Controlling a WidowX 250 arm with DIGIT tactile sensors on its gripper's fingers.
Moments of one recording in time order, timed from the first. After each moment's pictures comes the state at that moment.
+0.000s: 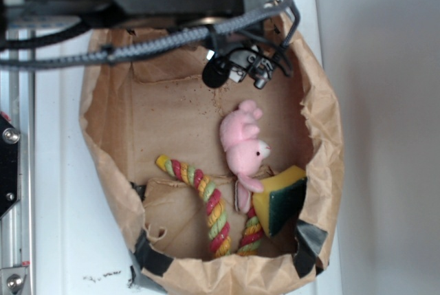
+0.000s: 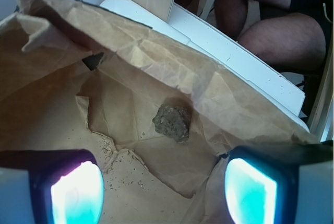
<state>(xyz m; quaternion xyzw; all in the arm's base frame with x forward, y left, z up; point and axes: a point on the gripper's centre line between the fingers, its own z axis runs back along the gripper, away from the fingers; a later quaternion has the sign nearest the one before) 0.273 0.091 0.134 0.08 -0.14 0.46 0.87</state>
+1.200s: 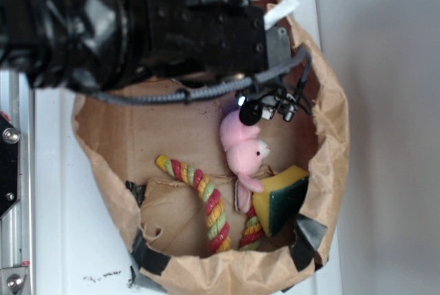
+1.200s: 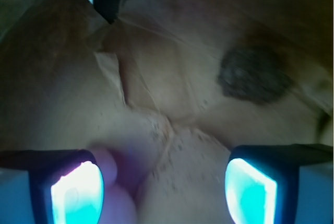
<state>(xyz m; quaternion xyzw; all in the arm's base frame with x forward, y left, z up) 0.295 0.090 0.066 0.01 -0.13 0.56 0.82</state>
